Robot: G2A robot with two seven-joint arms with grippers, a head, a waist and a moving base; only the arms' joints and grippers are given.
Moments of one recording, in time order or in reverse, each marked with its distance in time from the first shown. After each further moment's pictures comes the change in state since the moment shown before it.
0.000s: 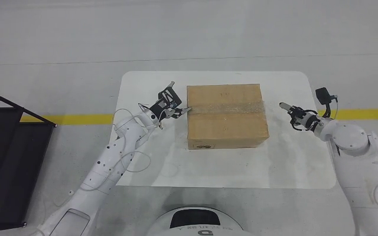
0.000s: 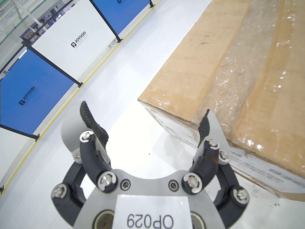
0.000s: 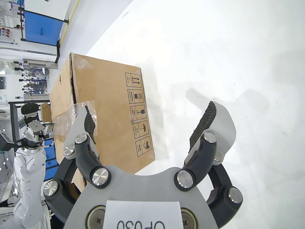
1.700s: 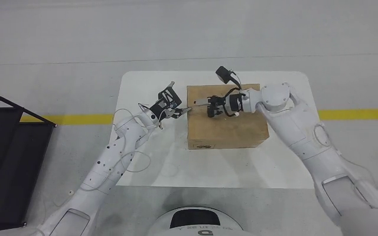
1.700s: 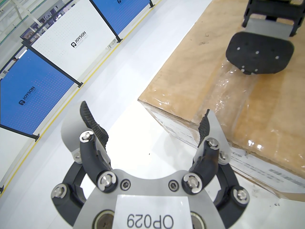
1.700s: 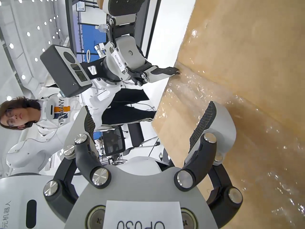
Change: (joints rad) left arm 0.000 0.000 0.000 0.000 0.000 0.000 0.000; right arm 0.633 -0.195 -0.793 0.143 0.448 0.000 0.301
